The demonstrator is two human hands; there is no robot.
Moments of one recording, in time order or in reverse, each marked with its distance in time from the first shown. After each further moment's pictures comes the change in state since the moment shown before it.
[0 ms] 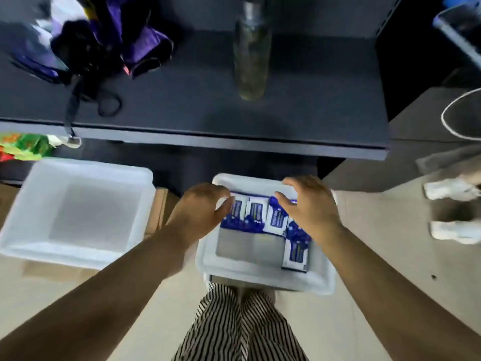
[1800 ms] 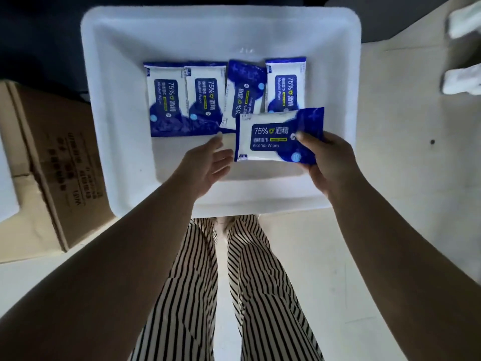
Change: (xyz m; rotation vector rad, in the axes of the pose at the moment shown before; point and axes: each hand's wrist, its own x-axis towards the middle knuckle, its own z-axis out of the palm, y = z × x) left_hand -0.006 -0.022 0.313 -1.423 -0.502 -1.169; right_hand -0.152 0.132 0.171 1.224 0.021 1.461
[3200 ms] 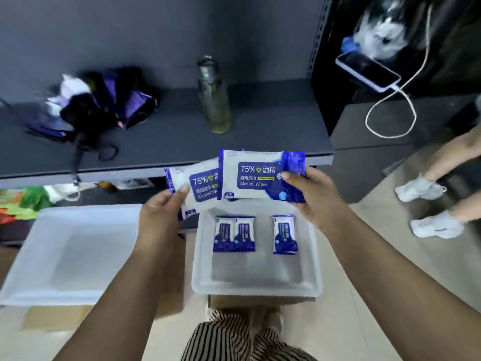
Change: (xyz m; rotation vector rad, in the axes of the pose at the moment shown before) left_hand -0.385 0.120 0.027 0.009 0.310 0.956; right_hand -0.282 -0.209 0.036 0.112 -0.496 -0.479
